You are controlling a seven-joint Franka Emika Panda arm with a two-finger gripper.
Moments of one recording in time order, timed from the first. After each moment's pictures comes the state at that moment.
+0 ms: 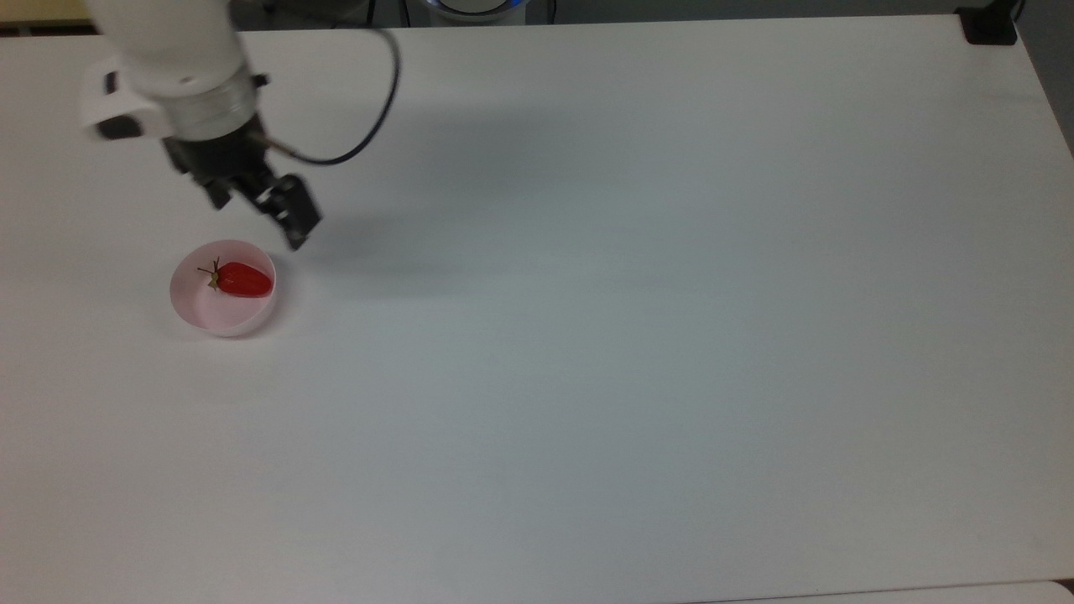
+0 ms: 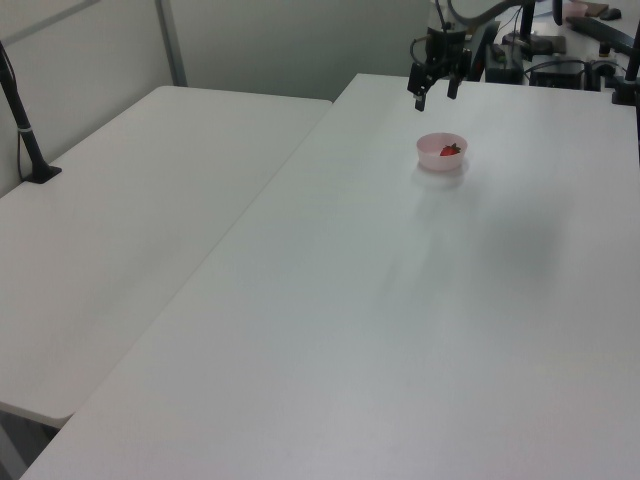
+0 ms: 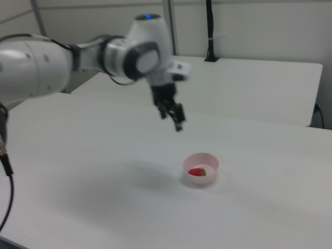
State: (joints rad) arm -0.24 0.35 0.04 -1.49 -0.05 1.94 0.30
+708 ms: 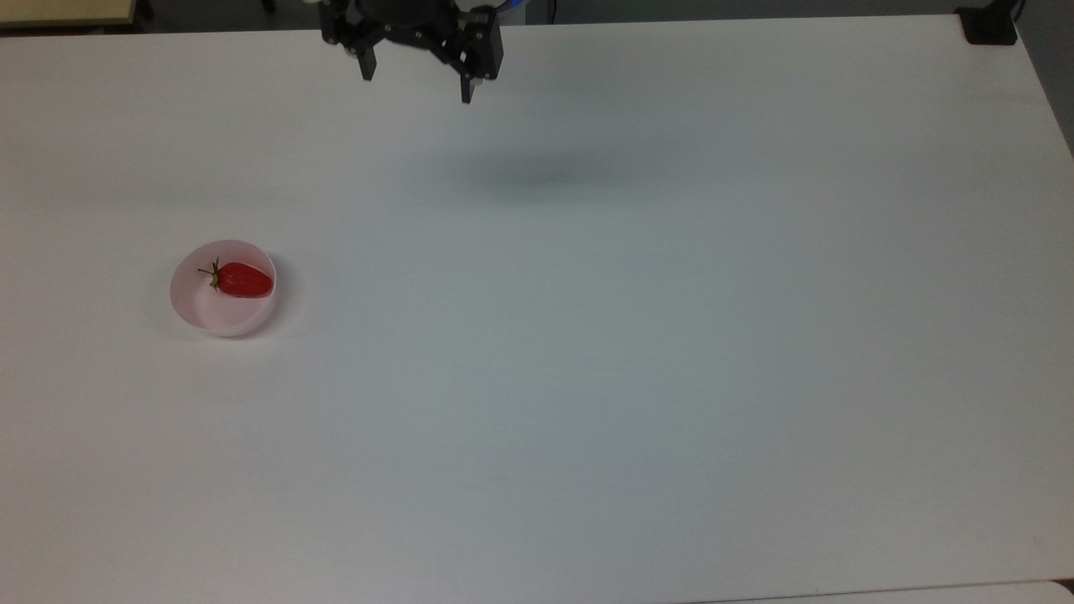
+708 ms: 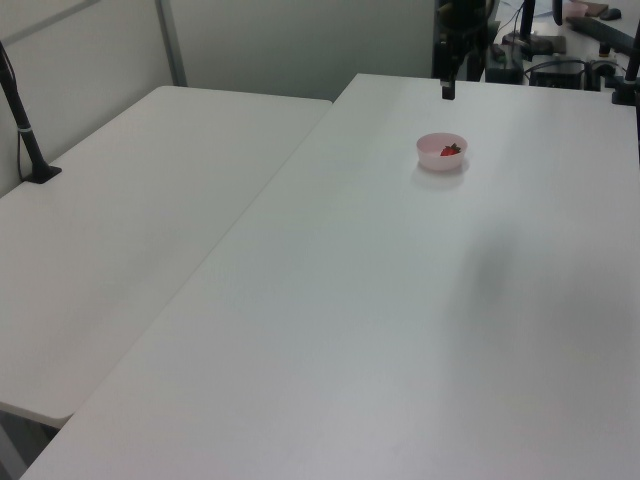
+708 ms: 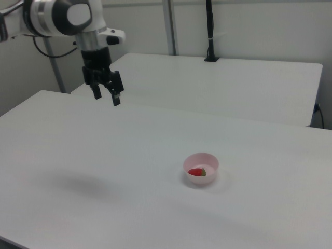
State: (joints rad) arm 0.01 0.11 0.02 -1.52 -0.05 1.59 0.24
